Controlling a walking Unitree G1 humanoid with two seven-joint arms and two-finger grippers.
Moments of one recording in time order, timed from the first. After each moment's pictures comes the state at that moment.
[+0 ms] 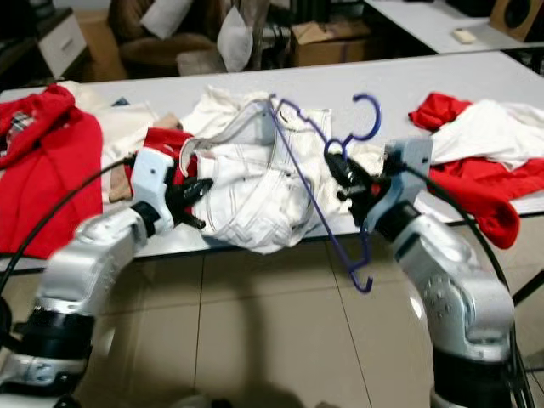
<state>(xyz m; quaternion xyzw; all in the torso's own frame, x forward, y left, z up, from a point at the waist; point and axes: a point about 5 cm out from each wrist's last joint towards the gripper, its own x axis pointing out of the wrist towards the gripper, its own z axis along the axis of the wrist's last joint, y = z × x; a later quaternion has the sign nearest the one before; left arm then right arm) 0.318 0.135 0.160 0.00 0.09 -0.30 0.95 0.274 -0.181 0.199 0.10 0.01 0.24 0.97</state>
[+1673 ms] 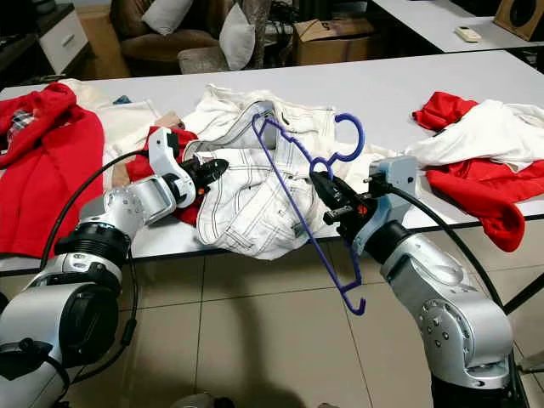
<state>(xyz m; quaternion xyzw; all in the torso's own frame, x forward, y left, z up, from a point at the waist) 0.388 0.121 0.147 -0.31 0.22 -0.19 0.91 0.259 -0.168 0.192 0.10 0.03 0.26 0.96</state>
